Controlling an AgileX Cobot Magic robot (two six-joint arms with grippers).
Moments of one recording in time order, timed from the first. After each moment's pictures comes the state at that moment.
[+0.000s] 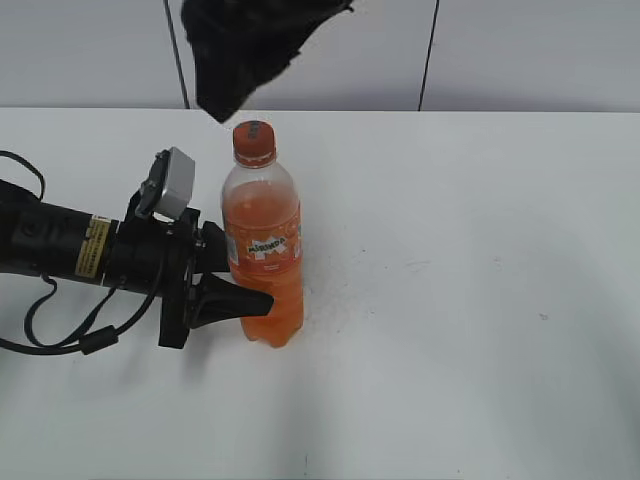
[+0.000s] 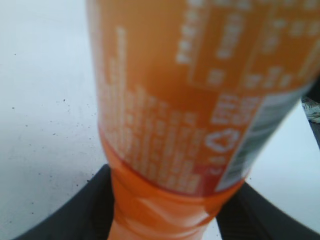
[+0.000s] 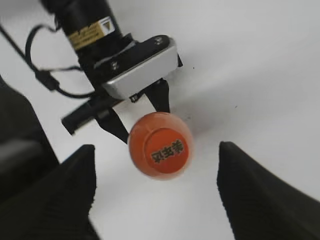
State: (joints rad) left arm -0.18 2.06 -0.87 1.56 -1.04 -0.67; right arm 0.80 1.87 -1.94 0.12 1.23 -0.45
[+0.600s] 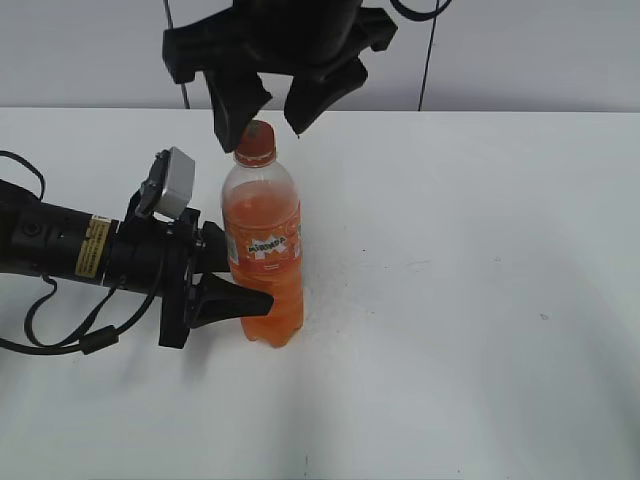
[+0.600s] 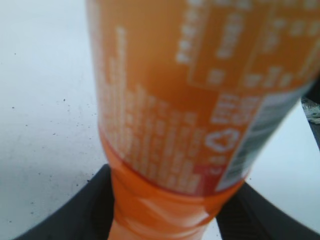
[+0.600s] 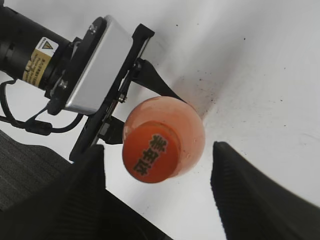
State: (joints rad) left arm -0.18 2.06 -0.87 1.56 -1.04 -0.67; right arm 0.80 1.92 -1.90 0.07 1.23 0.14
